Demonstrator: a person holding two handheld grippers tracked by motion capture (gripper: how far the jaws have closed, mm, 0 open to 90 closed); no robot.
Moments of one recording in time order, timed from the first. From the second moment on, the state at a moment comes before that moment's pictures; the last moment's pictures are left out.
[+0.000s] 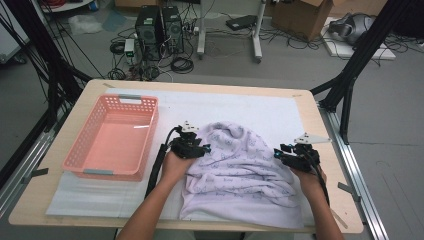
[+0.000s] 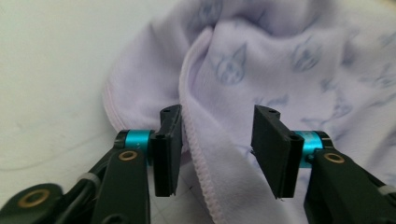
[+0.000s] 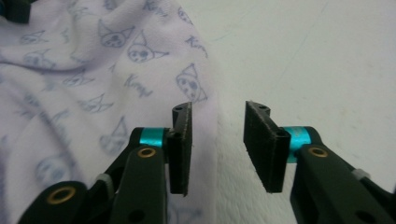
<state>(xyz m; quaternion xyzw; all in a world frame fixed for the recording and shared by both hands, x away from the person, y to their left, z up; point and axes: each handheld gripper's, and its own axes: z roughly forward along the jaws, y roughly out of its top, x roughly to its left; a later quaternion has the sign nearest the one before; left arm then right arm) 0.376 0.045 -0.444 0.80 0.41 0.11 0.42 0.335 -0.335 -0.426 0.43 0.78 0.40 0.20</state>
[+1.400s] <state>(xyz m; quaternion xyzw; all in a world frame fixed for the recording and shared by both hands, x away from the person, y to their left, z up) 0.289 0.088 -0.443 0.80 0.38 0.10 0.46 0.313 -0.338 -0.428 0.40 0.83 0.33 0.19</state>
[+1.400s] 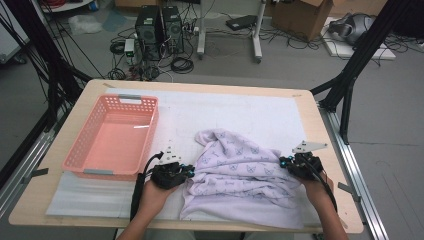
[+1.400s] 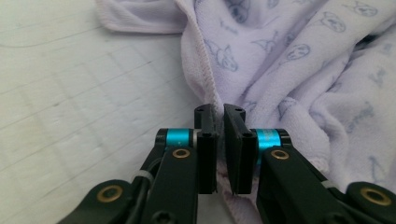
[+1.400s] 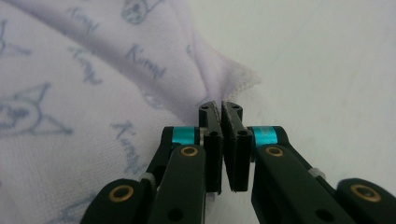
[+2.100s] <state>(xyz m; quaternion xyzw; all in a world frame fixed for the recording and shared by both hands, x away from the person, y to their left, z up) 0.394 0.038 -0.439 0.76 0.46 0.08 0.45 0.349 -0.351 -0.421 0.45 0.78 0.38 0.22</state>
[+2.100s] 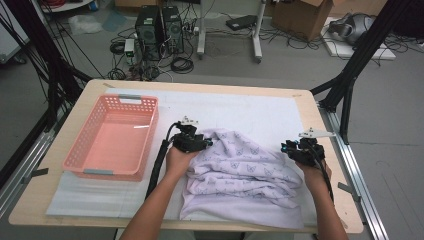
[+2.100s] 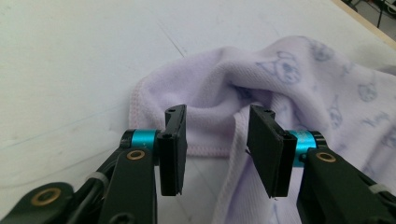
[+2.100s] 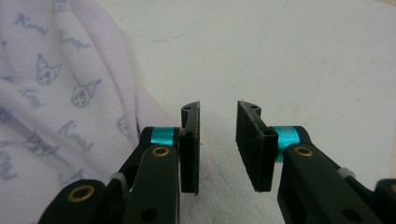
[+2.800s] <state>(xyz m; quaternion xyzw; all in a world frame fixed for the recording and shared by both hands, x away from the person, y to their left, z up) 0.374 0.074 -0.429 0.80 0.44 0.14 0.38 0.370 -0.338 -0.433 0.42 0.81 0.35 0.19</state>
